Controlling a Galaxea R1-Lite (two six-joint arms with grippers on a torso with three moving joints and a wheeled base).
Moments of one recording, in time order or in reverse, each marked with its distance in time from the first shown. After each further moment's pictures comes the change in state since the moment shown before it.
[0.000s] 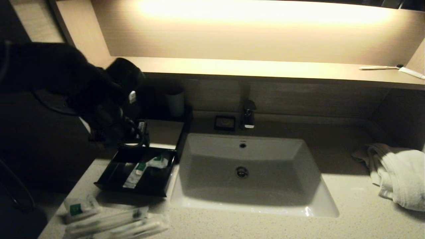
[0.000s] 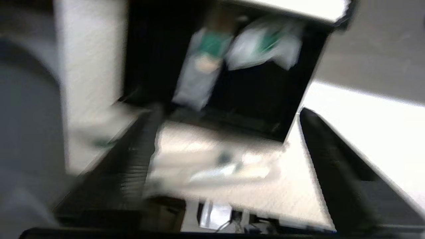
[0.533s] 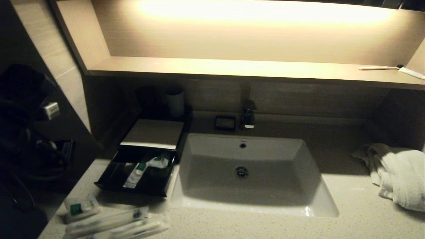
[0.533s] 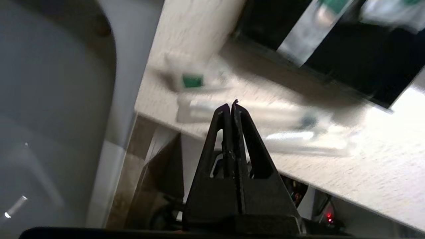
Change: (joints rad) left arm 0.246 -0.366 0.443 -0.110 -0.014 0.067; right arm 0.000 0.000 0.000 0.000 0.000 0.000
